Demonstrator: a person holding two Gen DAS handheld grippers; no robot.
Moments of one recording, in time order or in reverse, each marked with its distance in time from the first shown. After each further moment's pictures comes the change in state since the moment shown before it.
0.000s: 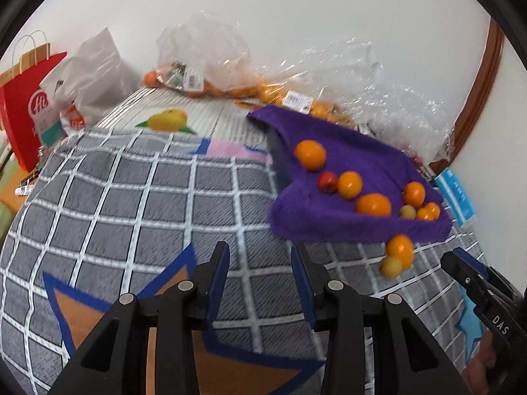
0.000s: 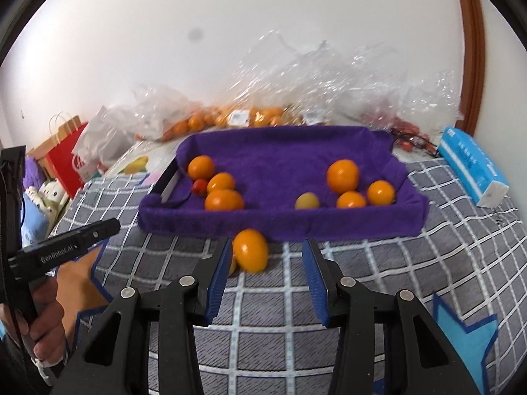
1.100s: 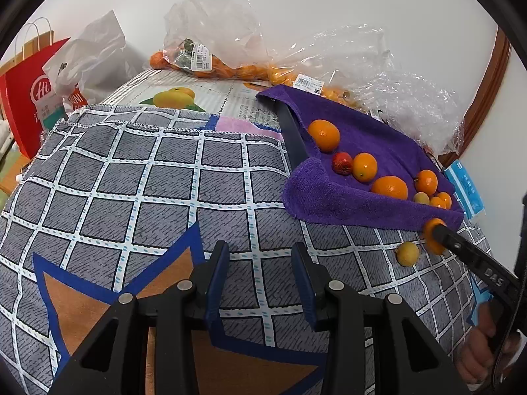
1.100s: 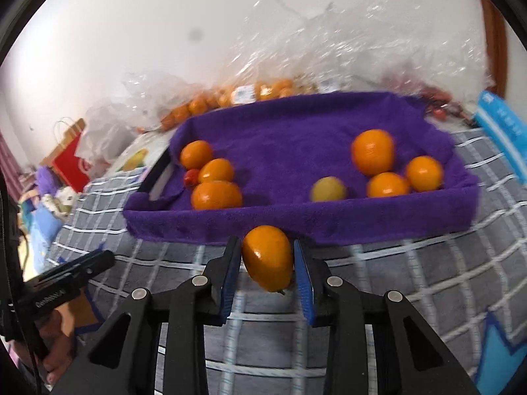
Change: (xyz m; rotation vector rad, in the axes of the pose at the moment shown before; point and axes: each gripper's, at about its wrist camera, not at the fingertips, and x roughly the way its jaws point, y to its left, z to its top) left arm 0.013 0.004 -0.009 -0.021 0.043 0.012; right arm 0.045 -0.027 0.006 0.084 0.064 0.060
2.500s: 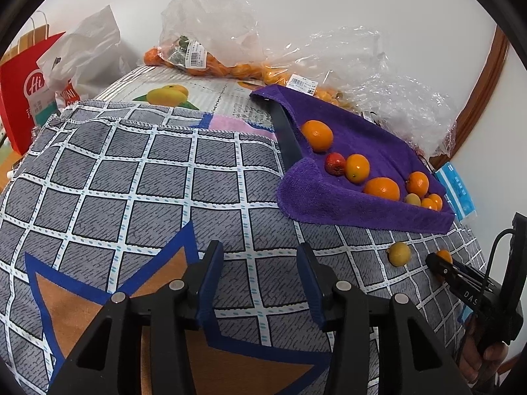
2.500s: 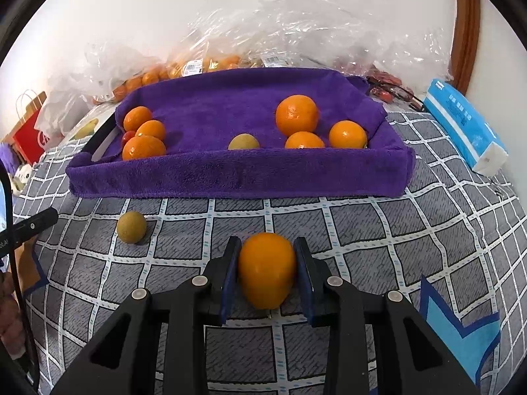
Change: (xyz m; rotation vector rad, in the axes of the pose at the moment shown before) left arm -0.001 0.003 0.001 -0.016 0.004 -0.052; right arm 0.001 -0.028 -0.018 -0.034 0.082 -0.171
